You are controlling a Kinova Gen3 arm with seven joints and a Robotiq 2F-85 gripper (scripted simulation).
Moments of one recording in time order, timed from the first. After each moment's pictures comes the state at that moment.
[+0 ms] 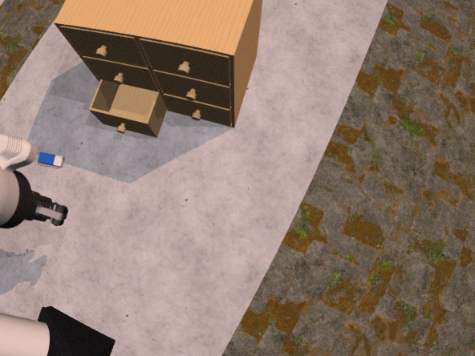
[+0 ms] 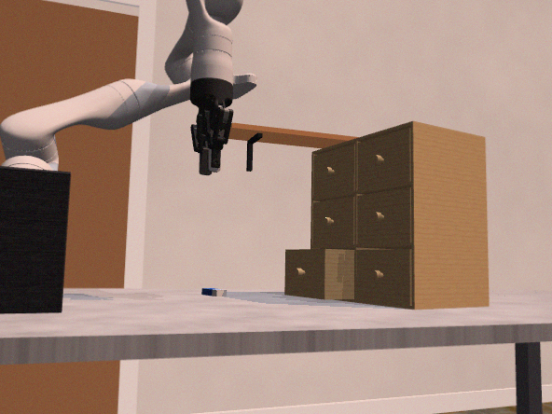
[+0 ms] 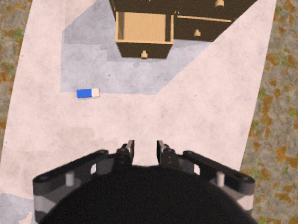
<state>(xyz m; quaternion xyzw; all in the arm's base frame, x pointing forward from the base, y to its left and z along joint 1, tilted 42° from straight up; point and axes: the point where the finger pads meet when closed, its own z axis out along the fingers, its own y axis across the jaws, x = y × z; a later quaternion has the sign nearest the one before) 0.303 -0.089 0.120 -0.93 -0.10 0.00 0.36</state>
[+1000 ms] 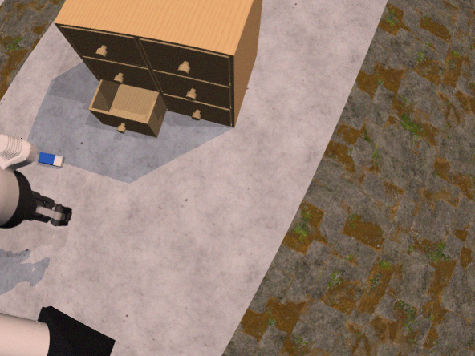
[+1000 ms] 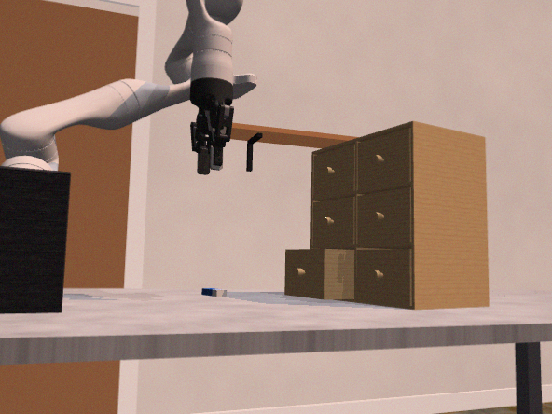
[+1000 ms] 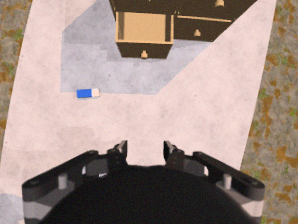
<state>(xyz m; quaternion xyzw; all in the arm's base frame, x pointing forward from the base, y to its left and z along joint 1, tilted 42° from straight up) 0.303 -0.089 0.120 -0.93 -0.10 0.00 0.36</state>
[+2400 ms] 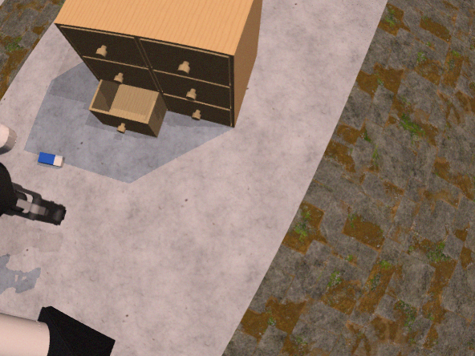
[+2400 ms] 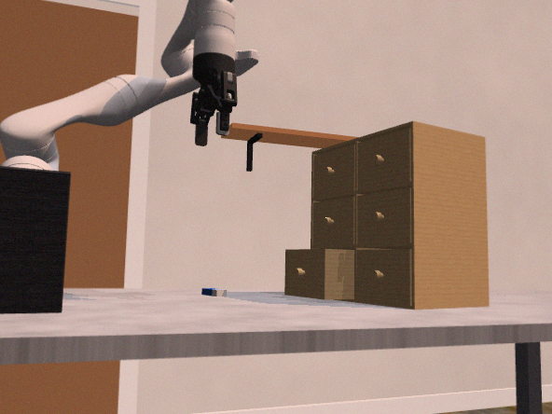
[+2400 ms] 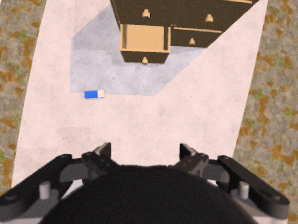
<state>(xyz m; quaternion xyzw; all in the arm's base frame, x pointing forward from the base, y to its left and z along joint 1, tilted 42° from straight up) 0.308 -0.119 0.155 -0.93 -0.11 0.00 0.36</state>
